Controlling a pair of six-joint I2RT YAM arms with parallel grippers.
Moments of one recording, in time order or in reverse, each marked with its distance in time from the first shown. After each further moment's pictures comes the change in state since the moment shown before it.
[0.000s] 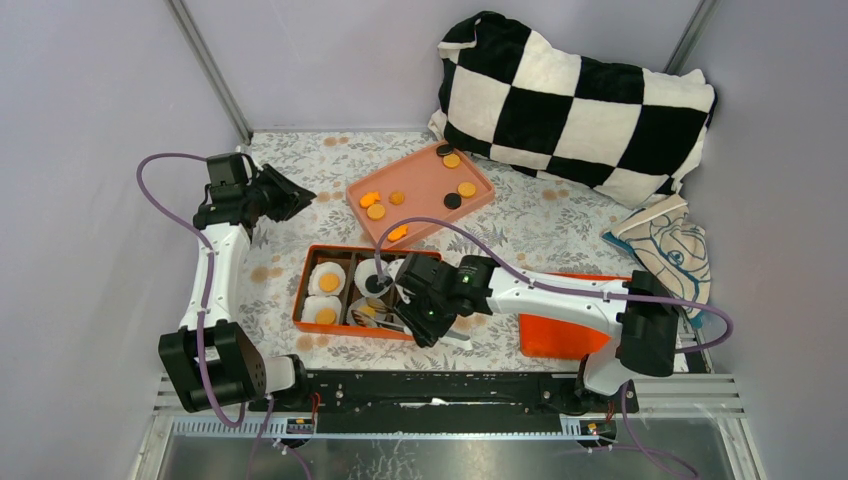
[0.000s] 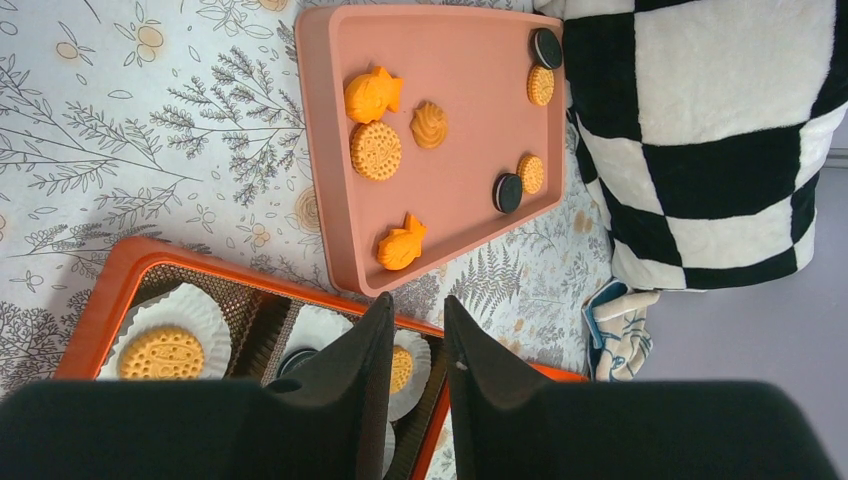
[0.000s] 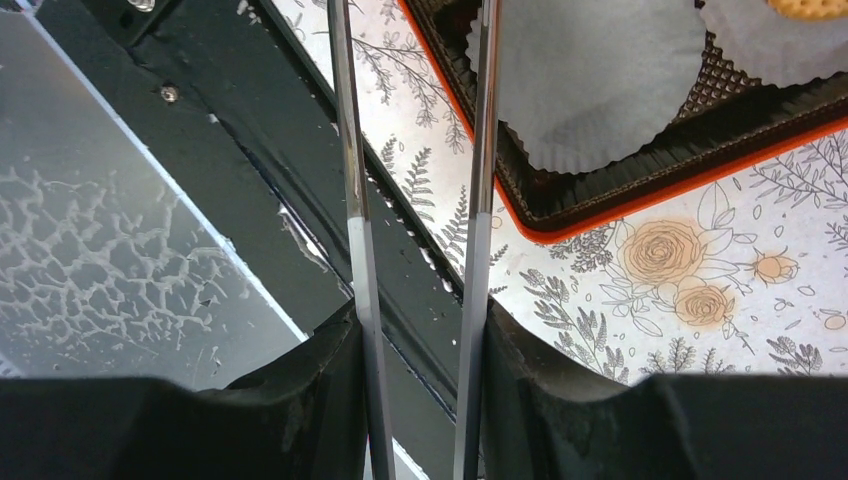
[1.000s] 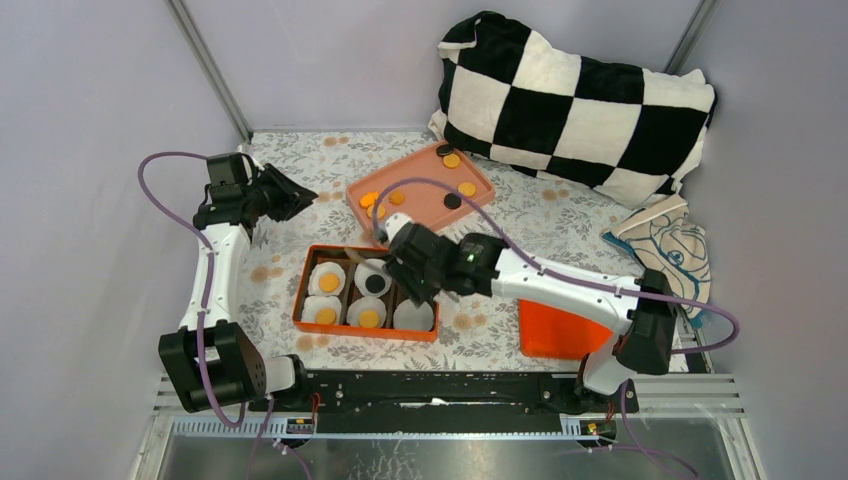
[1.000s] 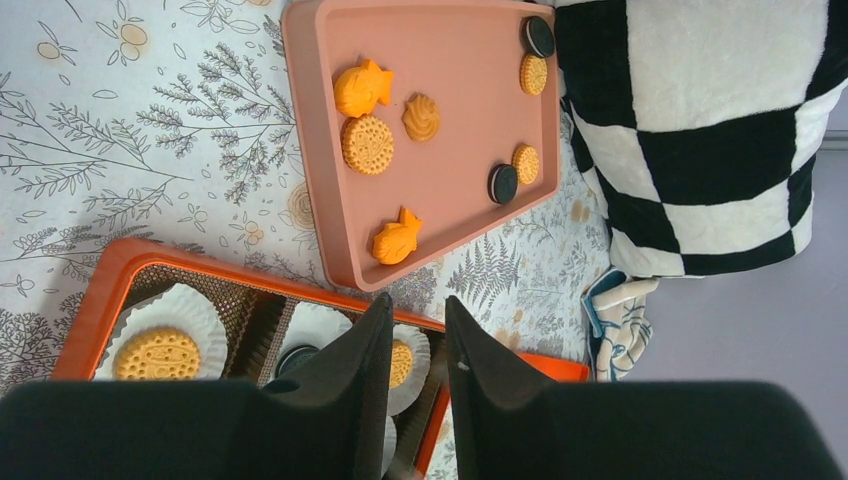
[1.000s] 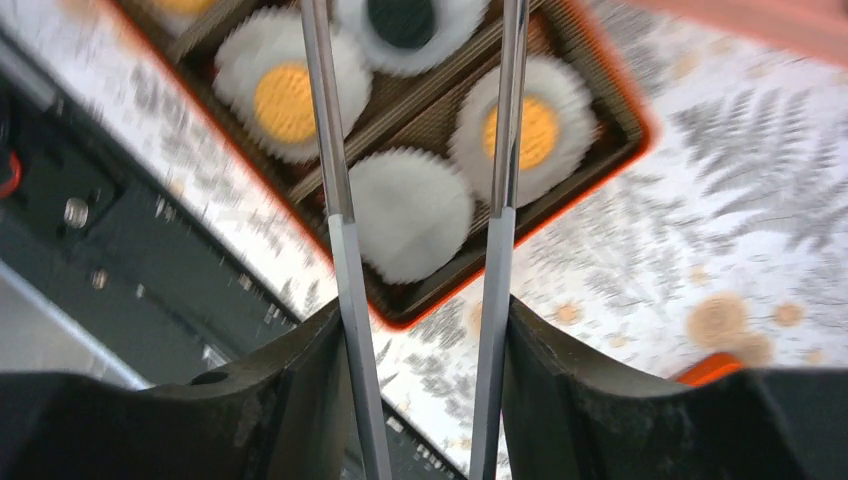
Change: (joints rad) left arm 0.000 -0.001 0.000 0.002 0.026 0.017; right arm -0.020 0.020 0.161 -0.002 0.314 -0.037
